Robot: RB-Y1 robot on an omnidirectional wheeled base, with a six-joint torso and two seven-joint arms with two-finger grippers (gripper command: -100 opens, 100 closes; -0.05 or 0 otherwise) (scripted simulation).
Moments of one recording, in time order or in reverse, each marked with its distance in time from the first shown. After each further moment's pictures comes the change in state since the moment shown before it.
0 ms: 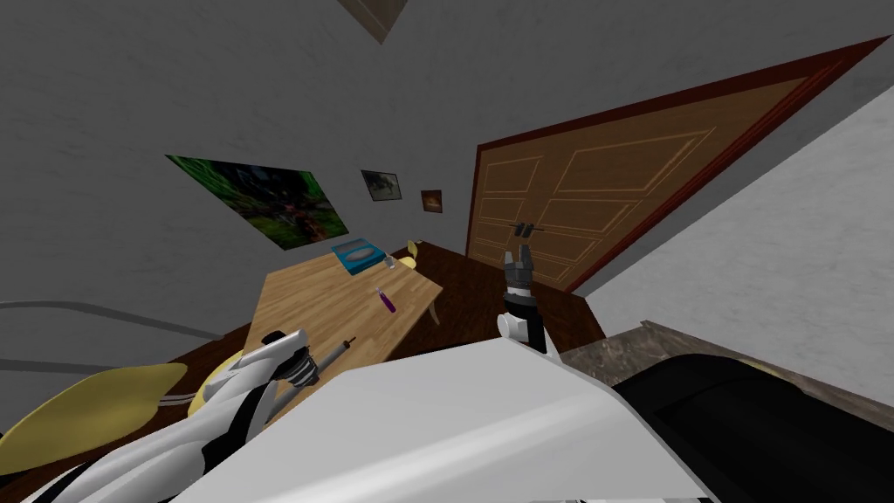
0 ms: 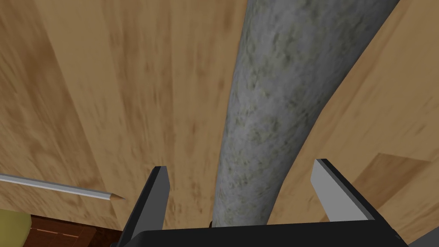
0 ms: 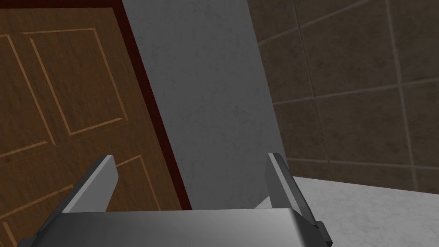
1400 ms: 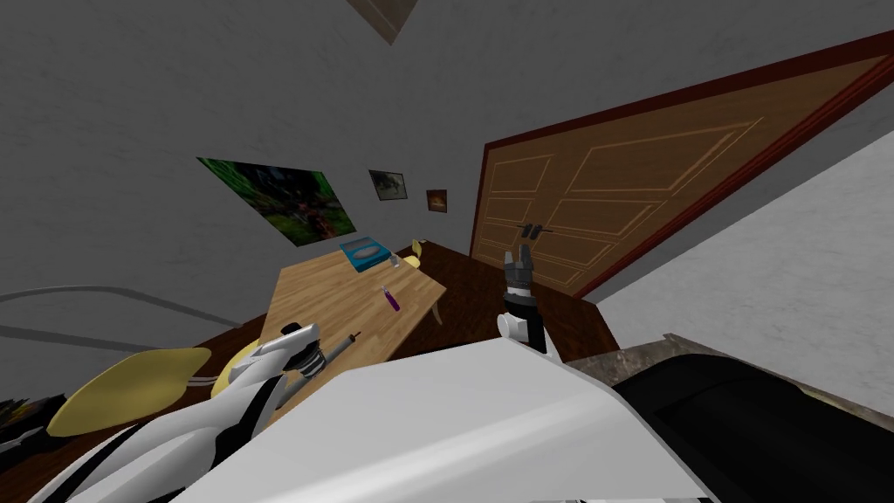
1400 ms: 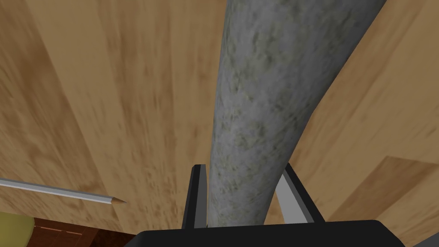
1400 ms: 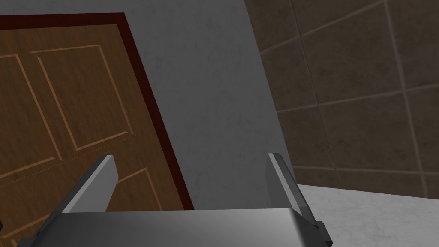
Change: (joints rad) left arm -0.048 0.000 -0.152 0.034 0.052 -0.025 0.042; right arm 0.000 0.000 0.000 0.000 0.000 0.000 0.000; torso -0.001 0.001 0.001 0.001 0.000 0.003
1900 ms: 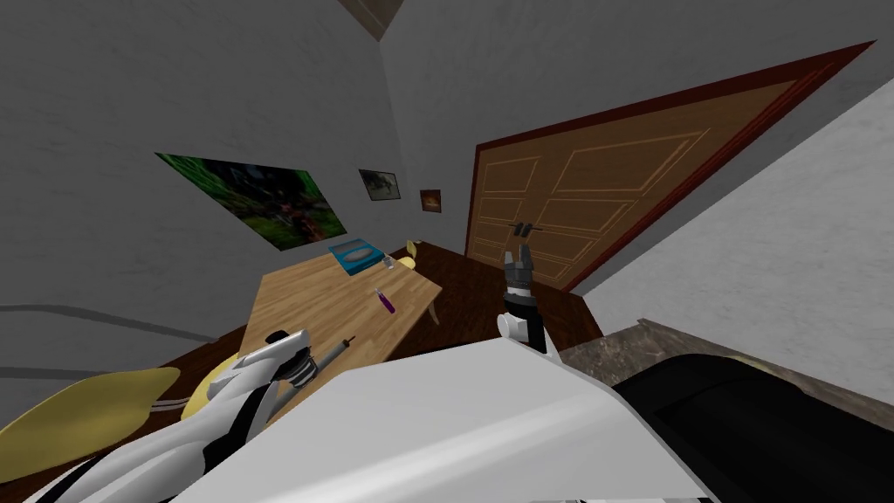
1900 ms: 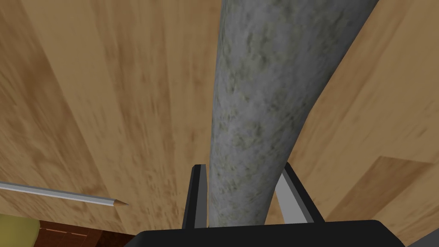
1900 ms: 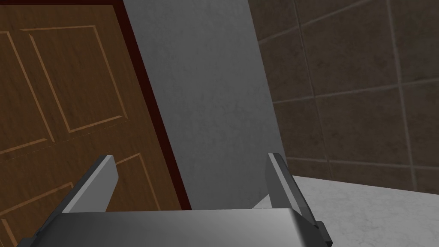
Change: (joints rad) left arm 0.050 -0.002 0.123 -0.033 -0.055 0.022 -0.039; right arm 0.000 0.000 0.000 0.000 0.000 0.000 0.000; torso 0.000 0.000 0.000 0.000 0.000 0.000
